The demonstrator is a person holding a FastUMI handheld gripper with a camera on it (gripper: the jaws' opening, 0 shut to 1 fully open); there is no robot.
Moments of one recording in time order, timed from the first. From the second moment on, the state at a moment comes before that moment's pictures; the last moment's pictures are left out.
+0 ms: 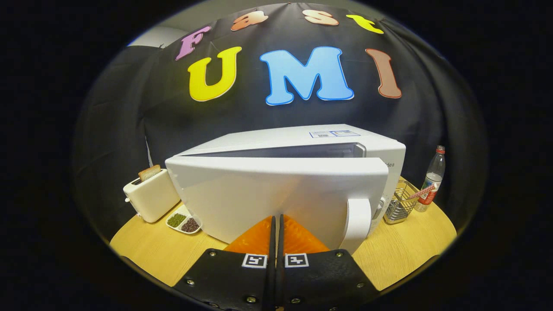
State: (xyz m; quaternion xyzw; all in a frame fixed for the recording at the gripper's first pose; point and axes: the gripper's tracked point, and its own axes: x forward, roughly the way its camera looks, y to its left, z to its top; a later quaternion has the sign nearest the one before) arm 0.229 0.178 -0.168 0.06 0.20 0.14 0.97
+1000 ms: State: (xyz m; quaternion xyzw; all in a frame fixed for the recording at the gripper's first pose) arm 0.268 0.170 -0.165 0.06 0.19 0.11 0.97
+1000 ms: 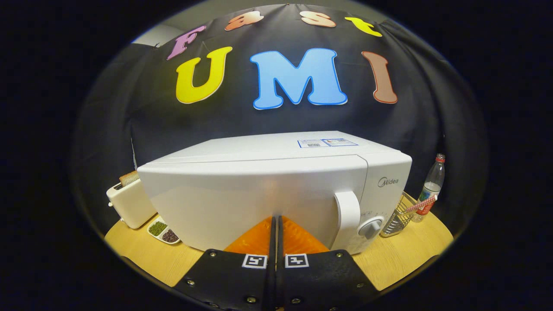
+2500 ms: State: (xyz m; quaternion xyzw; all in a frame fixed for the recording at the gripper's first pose) arm 0.033 0.110 -0.027 0.05 0.06 0.08 0.99
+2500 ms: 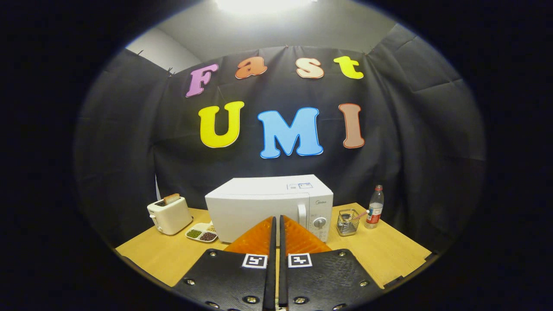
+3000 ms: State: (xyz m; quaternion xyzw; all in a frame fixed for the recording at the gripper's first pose) arm -0.029 0.099 -0.034 0.04 0.05 0.09 0.99
